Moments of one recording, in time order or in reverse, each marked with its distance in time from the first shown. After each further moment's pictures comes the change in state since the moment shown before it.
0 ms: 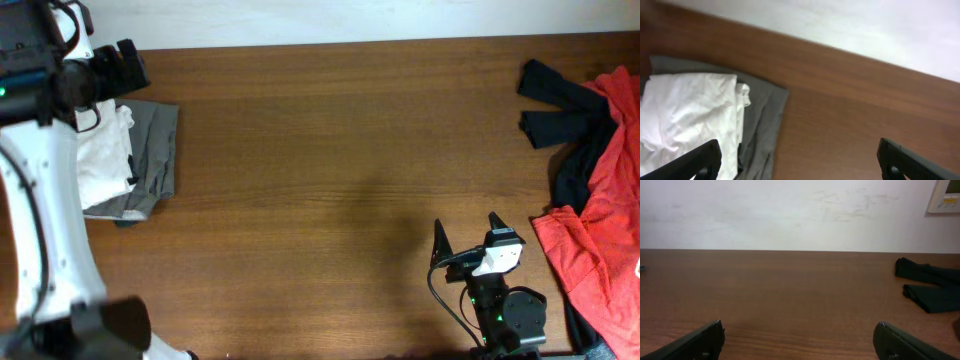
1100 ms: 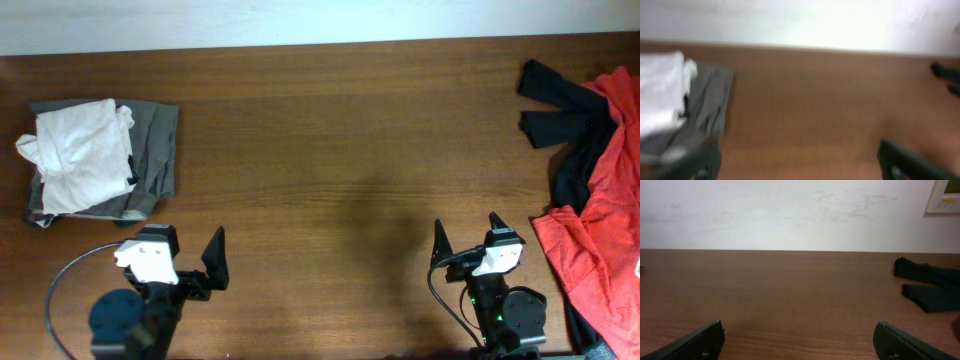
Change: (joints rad) left arm -0.231 -1.434 -1.462 0.502 0.008 0.000; right arm 0.000 0.000 0.000 -0.002 0.003 0.000
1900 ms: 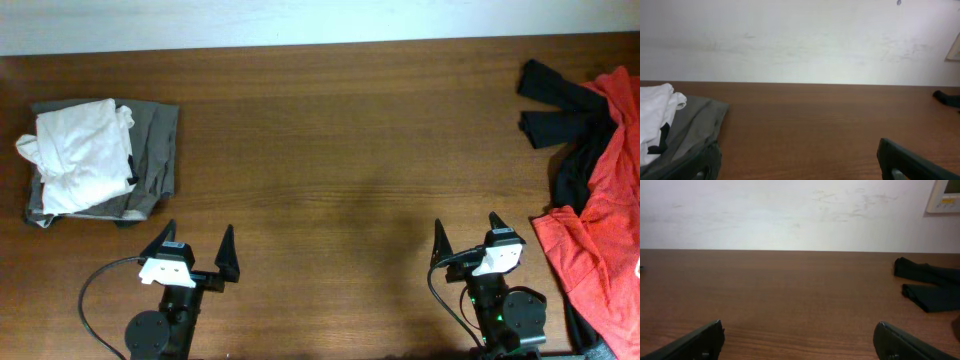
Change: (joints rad) left arm -0.005 -0.246 -0.476 0.504 0.000 0.000; right arm 0.000 0.000 0.000 0.000 0.000 0.000
